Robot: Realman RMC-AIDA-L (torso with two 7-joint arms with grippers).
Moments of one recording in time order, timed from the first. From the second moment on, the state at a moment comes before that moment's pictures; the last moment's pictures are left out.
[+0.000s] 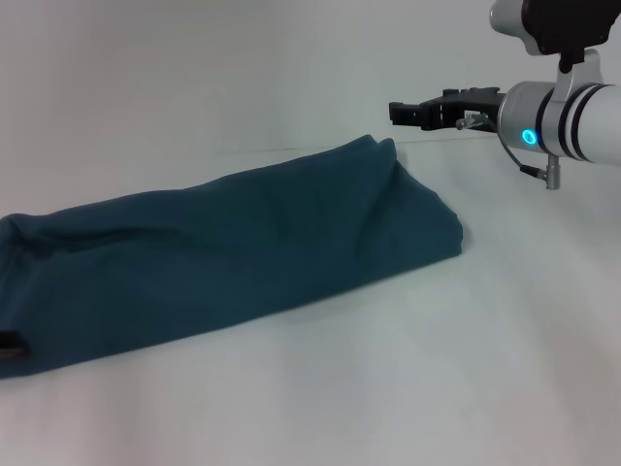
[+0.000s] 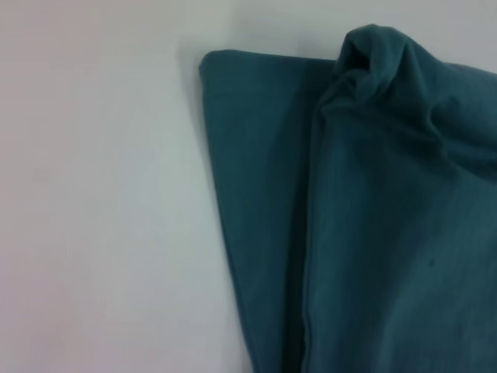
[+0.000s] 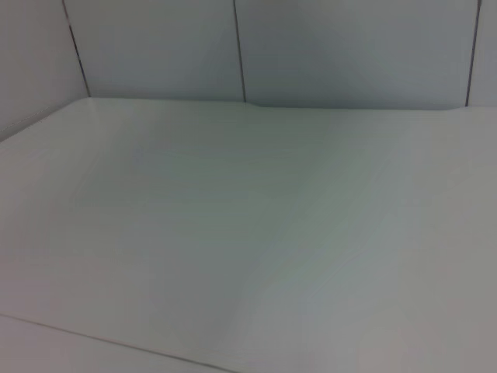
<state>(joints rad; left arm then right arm) -0.50 -2.08 0.60 1.09 2.72 1.43 -2.72 0.77 2.09 -1.10 -0.75 -2.19 -0.54 2.24</state>
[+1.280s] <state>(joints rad) -0.54 -2.09 0.66 1.03 2.72 1.35 -2.67 0.76 2.09 -1.10 -0.75 -2.19 -0.54 2.24</state>
